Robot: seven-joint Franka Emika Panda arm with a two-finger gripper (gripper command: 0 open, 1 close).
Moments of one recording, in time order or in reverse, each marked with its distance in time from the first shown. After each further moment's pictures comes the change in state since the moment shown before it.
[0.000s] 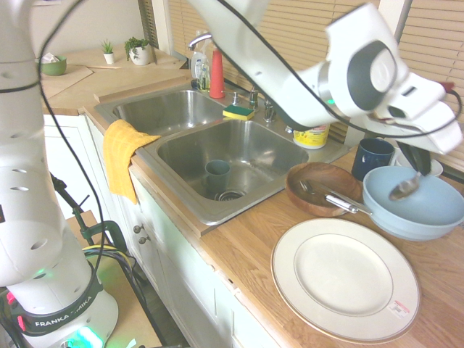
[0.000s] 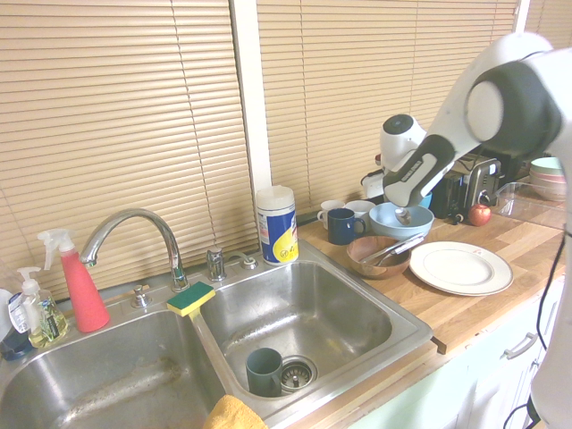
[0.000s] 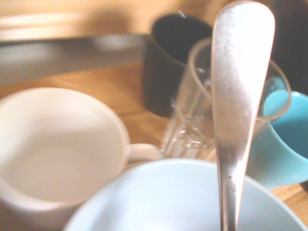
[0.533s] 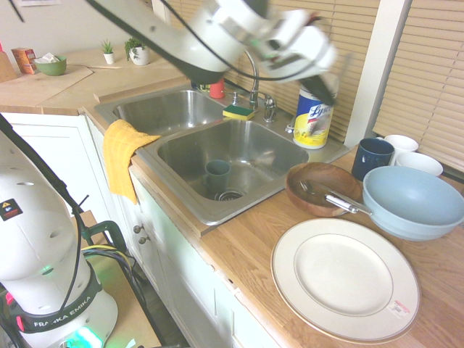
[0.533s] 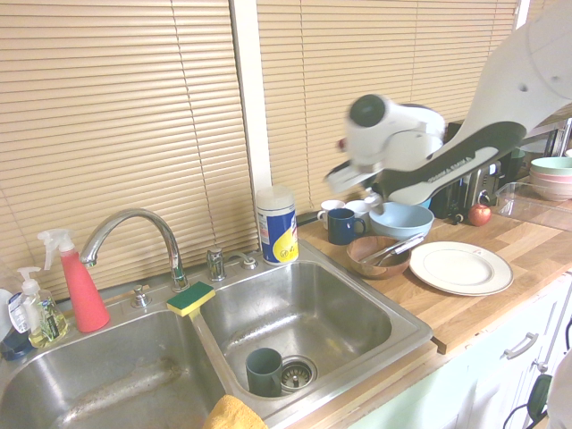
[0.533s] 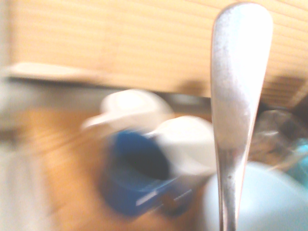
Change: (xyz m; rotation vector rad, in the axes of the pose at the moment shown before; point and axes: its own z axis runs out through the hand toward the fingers) arm -0.169 -0.049 -0.184 0.098 0.129 -0.226
